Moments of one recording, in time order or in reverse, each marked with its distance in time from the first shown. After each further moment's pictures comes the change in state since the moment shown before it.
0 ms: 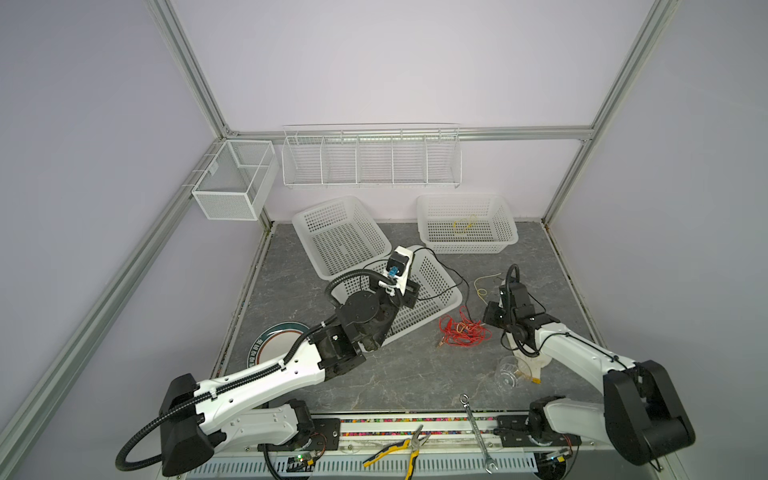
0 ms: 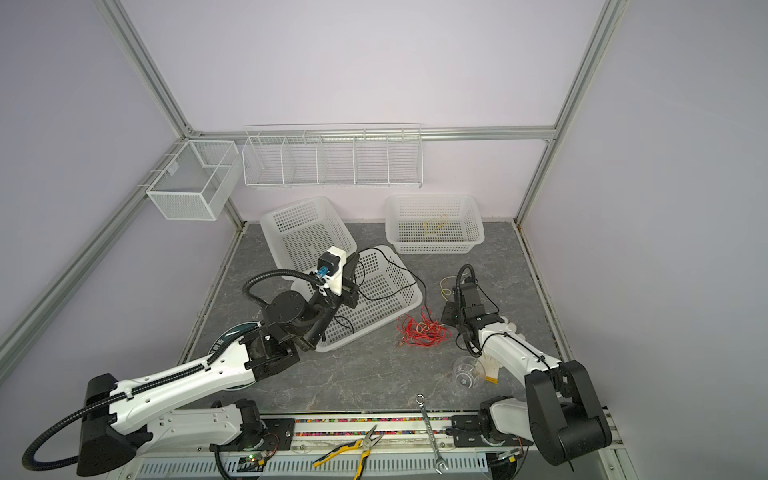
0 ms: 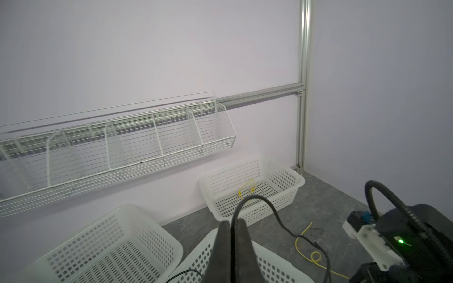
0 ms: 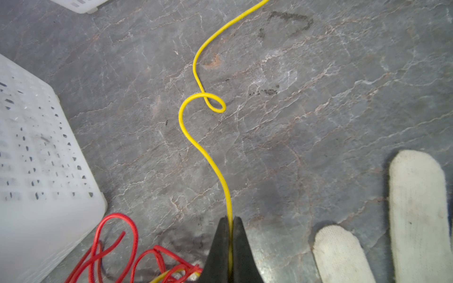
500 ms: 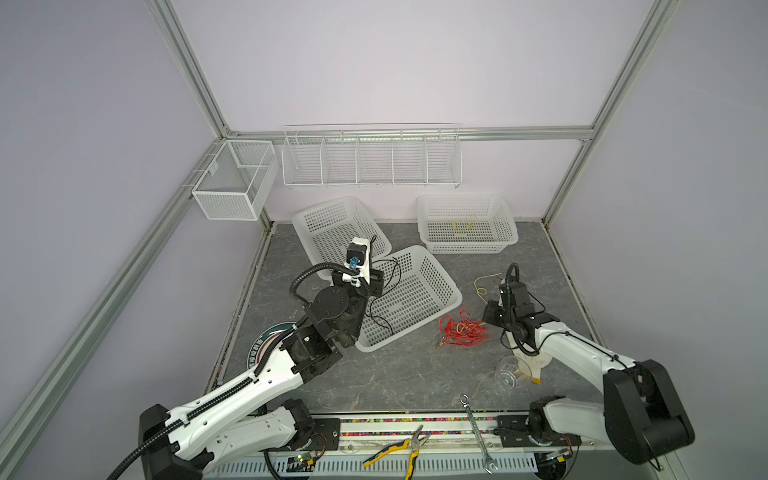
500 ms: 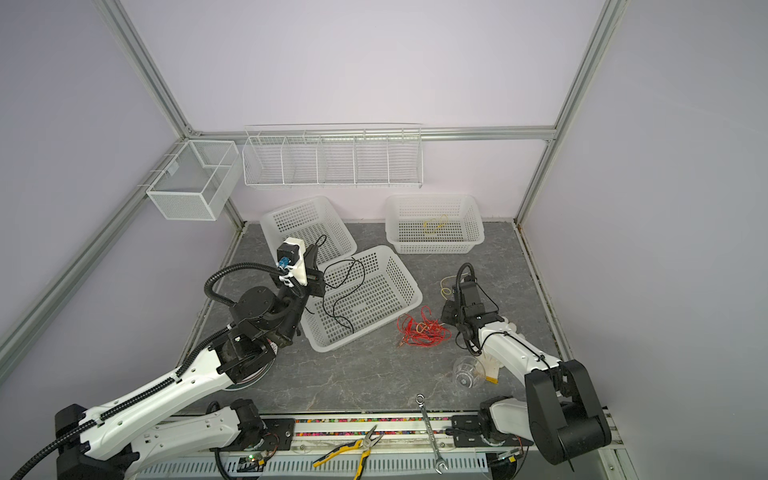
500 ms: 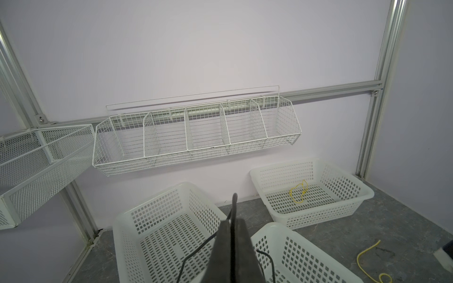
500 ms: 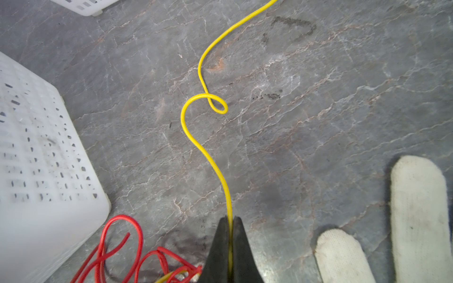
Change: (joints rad) left arm 0.138 -0.122 -0.038 -0.124 -0.082 -0.043; right arm 0.000 0.003 0.013 -0.002 -0.009 -0.008
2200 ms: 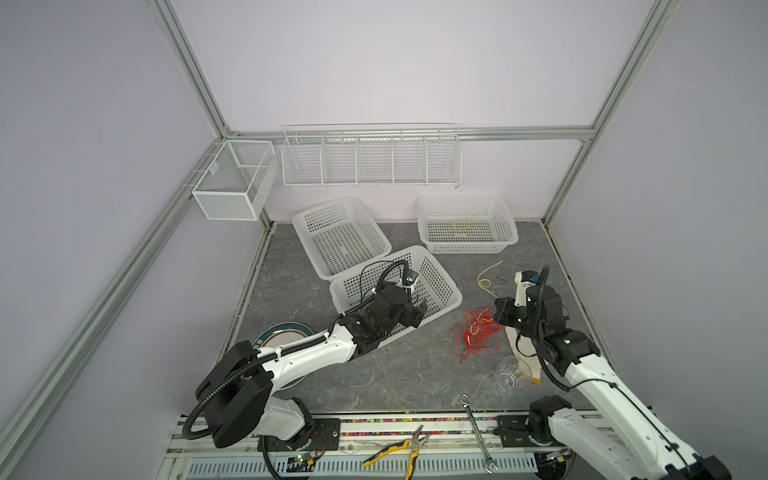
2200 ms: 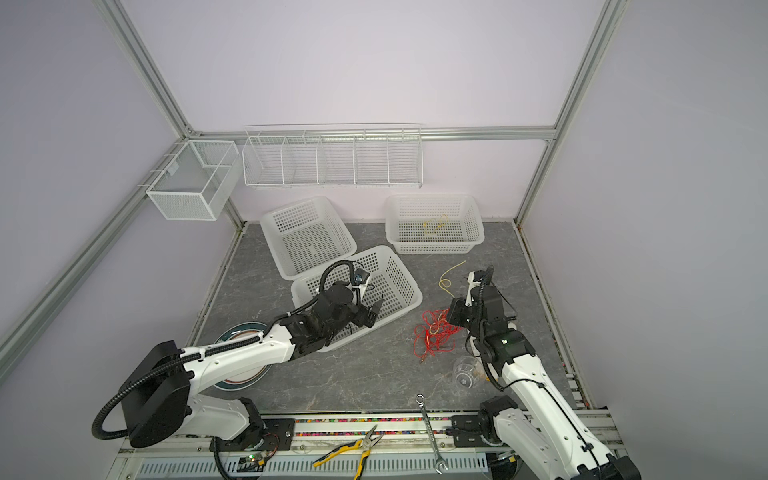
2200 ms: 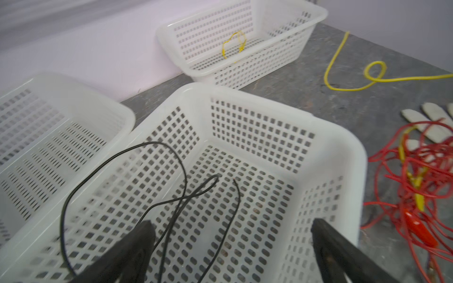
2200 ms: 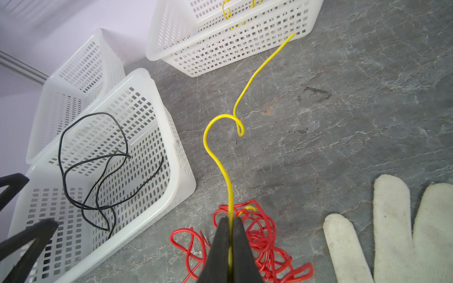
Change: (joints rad) left arm -0.002 0.422 -0.045 -0.143 0.409 -0.179; right arm 0.014 -0.424 0.038 -0.190 -0.098 -0.022
